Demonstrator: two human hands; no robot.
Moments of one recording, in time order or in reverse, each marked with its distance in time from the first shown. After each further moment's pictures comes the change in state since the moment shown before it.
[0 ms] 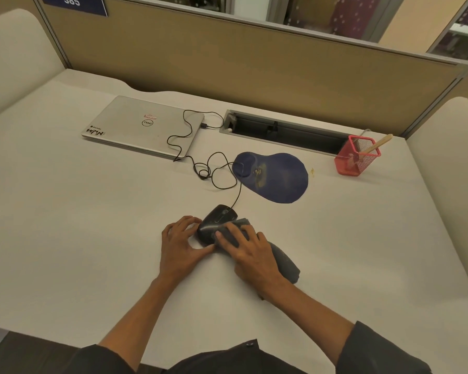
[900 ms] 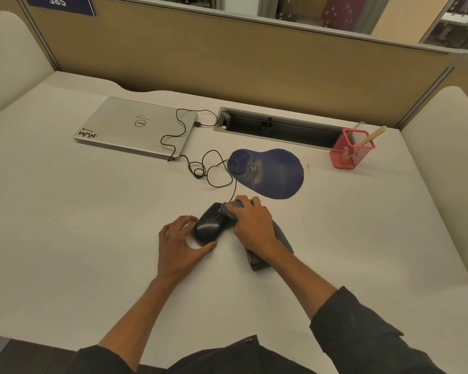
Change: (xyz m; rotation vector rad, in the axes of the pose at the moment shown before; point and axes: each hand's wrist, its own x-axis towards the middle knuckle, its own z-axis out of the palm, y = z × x) left_hand 0.000 -0.006 0.005 0.079 -0.039 -0.027; right_hand 0.054 0.034 -0.005 0.258 -0.155 0.362
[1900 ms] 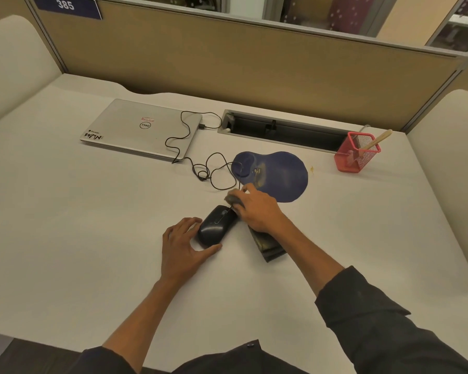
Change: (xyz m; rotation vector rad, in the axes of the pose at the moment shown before) left_hand -0.001 0.000 0.000 0.050 0.000 0.003; right_hand 0.038 0.020 -0.019 0.056 -0.063 -0.105
